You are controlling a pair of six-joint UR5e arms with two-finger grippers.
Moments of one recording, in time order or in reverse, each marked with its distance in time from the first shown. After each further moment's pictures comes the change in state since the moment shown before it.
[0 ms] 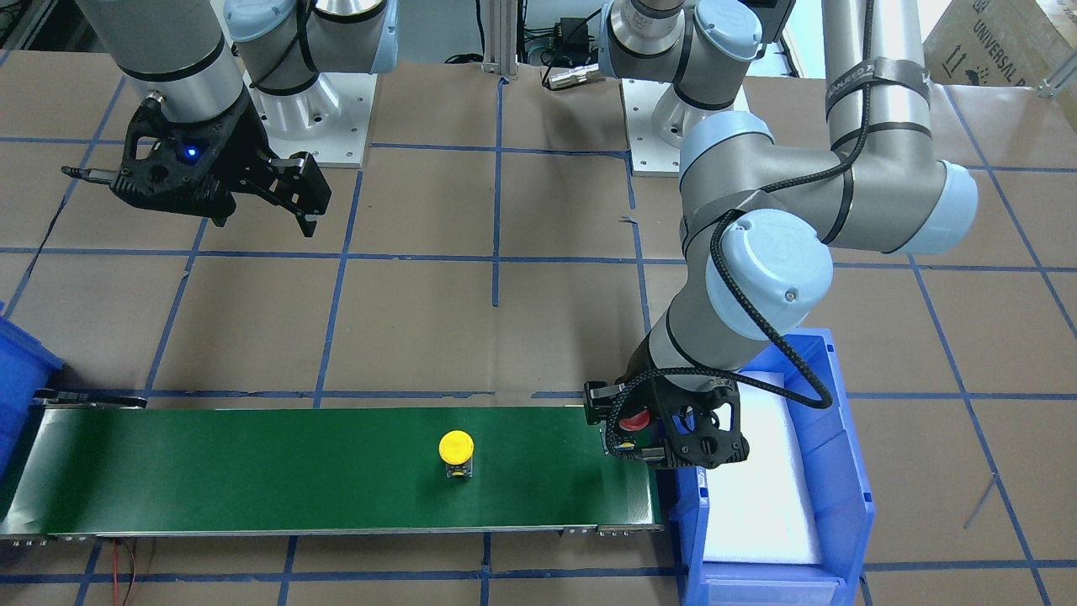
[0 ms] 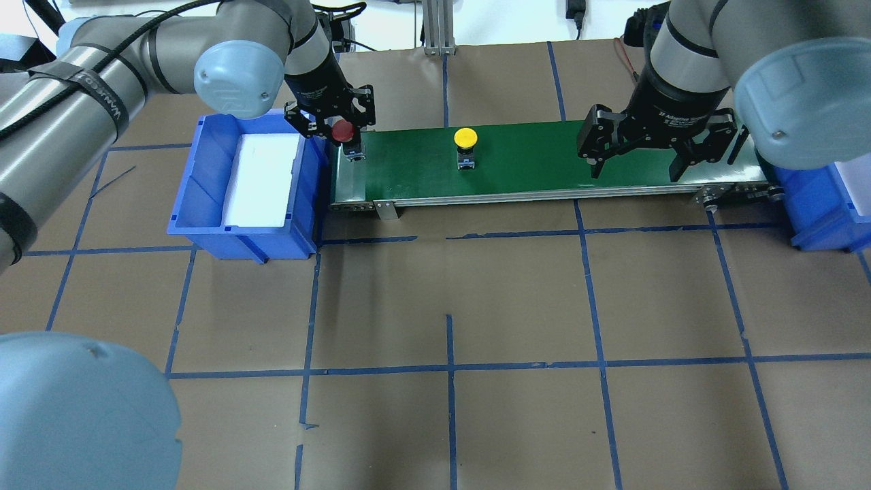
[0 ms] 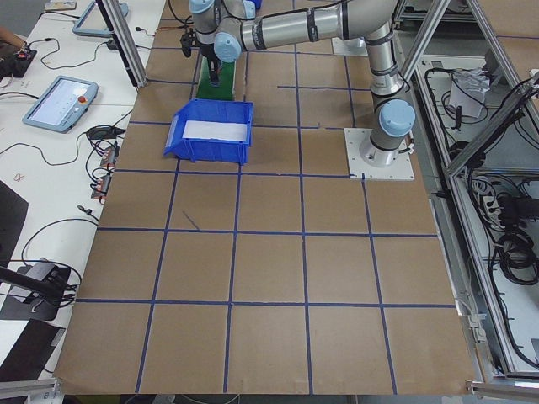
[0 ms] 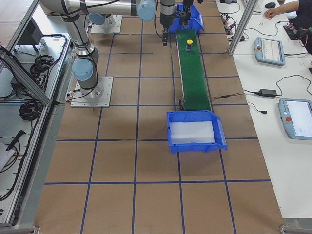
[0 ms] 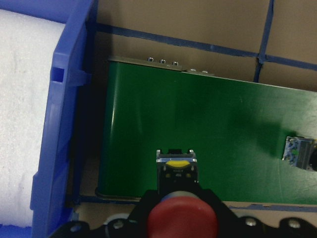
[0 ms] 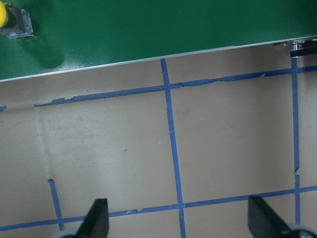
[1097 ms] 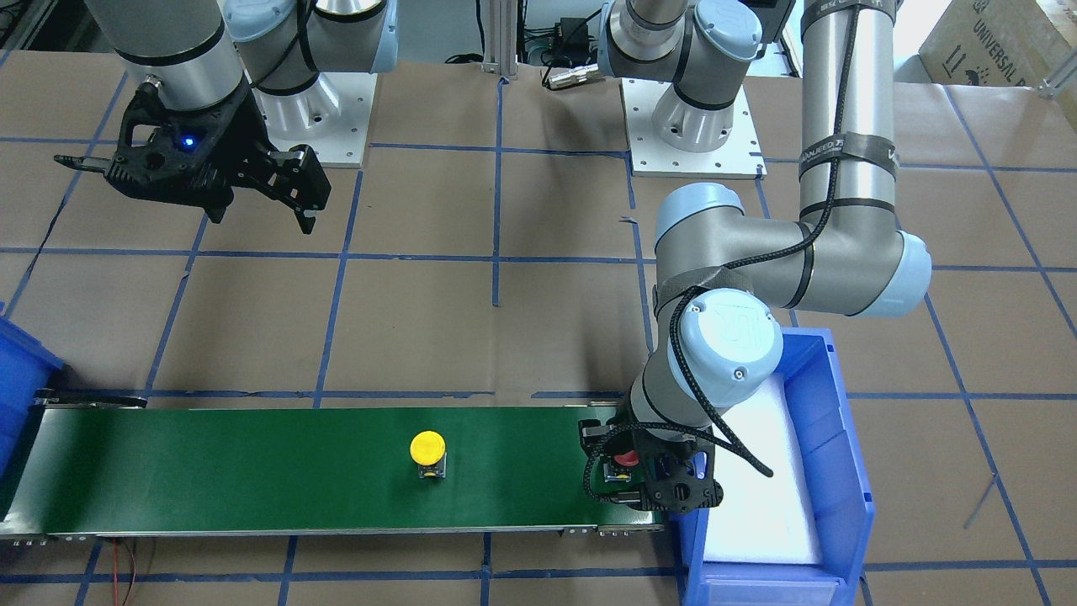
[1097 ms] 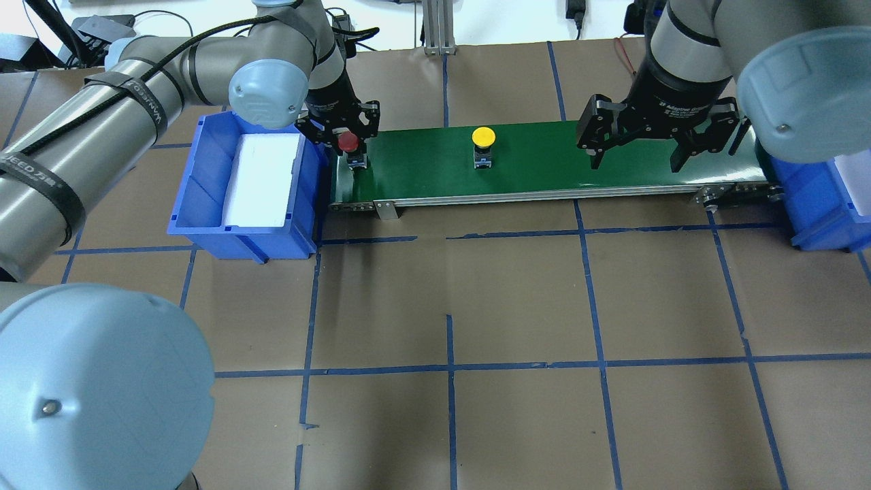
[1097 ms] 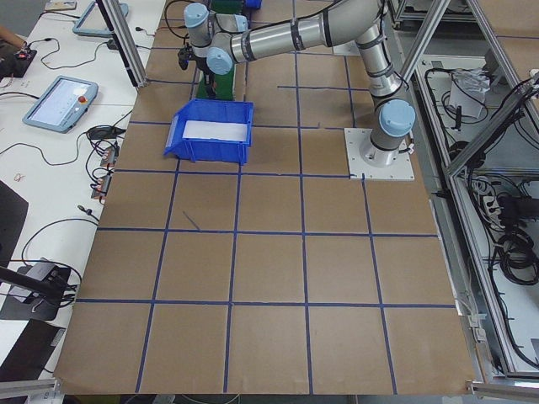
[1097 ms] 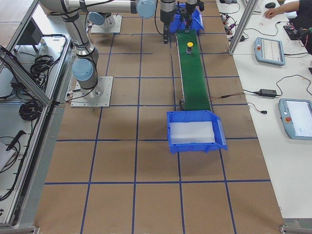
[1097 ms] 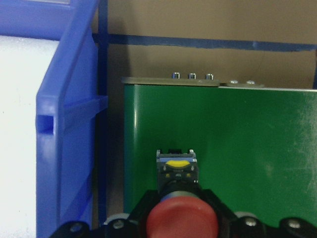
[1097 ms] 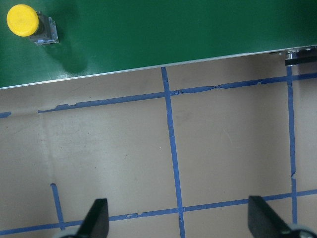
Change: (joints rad) left arm -0.006 -0.076 0.012 0.061 0.009 0.002; right arm 0.008 -0.002 -0.022 0.006 -0.011 0.008
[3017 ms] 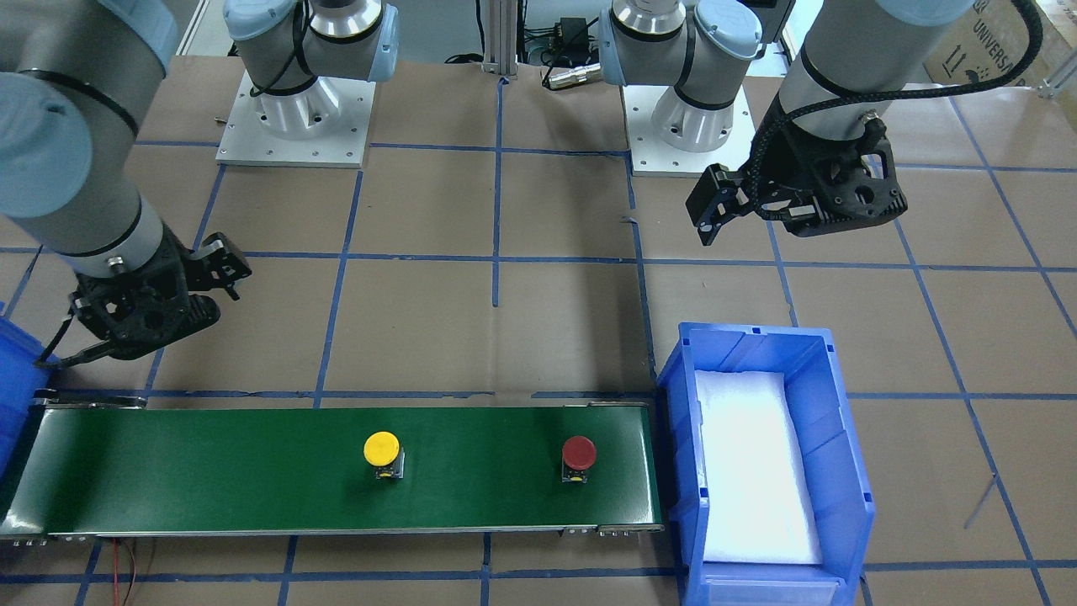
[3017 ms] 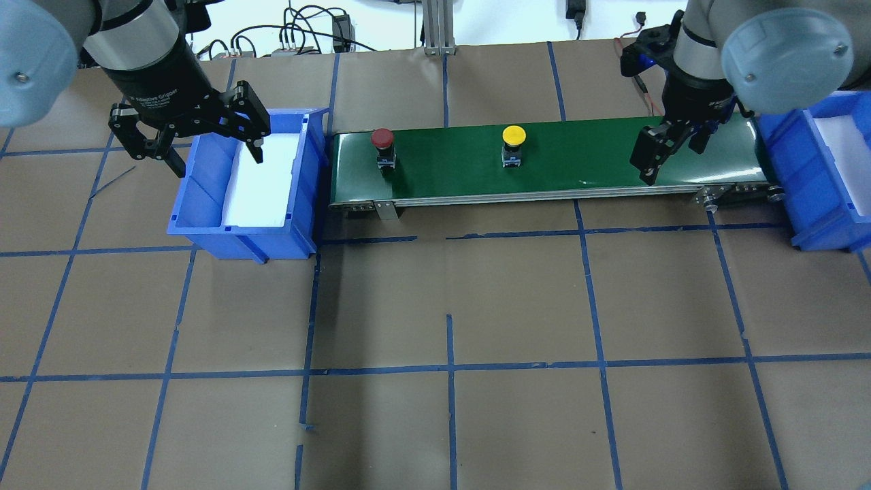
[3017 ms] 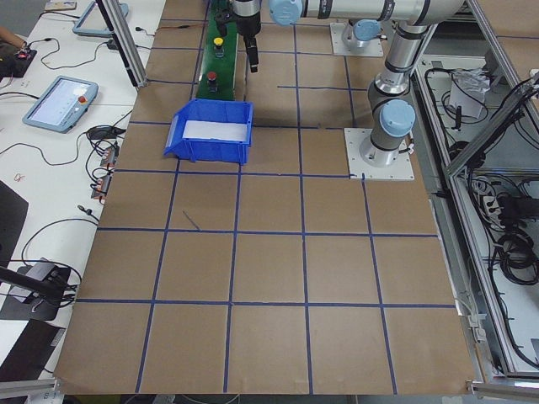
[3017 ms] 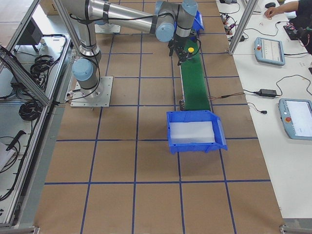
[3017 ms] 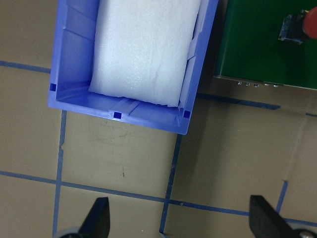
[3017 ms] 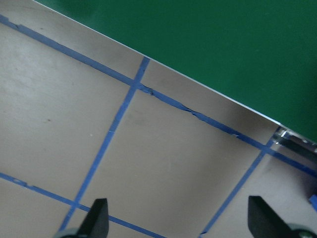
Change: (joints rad) left arm 0.127 0.505 -0.133 -0.429 0.085 -0.016; right arm -0.152 0.237 -0.065 -0.034 -0.100 -0.874
